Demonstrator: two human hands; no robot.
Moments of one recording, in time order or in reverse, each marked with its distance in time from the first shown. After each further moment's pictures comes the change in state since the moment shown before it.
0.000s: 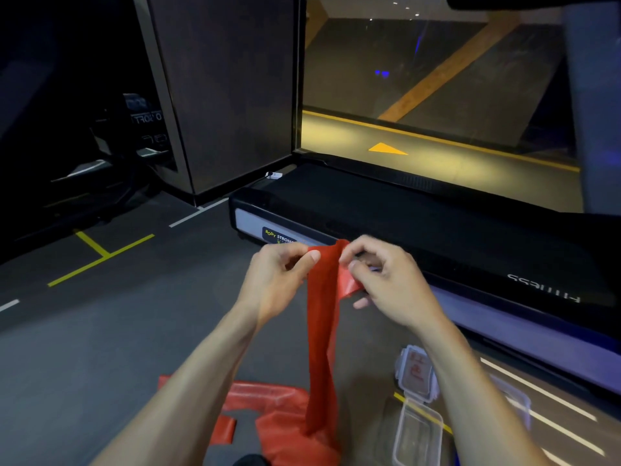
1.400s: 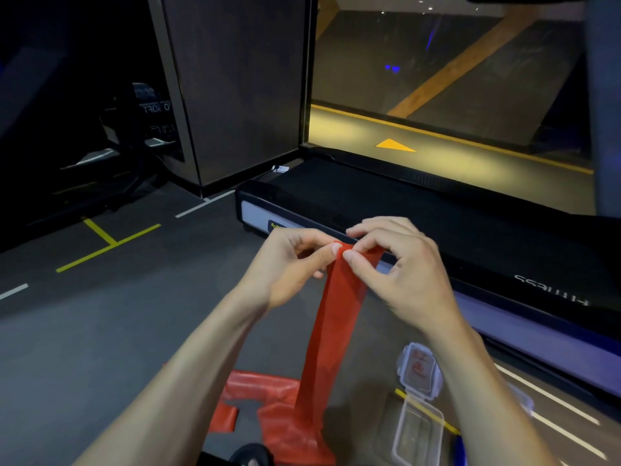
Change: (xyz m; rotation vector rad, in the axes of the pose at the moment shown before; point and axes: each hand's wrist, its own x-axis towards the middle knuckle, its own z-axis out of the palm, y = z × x) left_hand -0.010 0.031 -0.009 -0.316 -0.164 0.083; right_hand -0.001 -0.003 -0.001 -0.306 0.218 -0.470
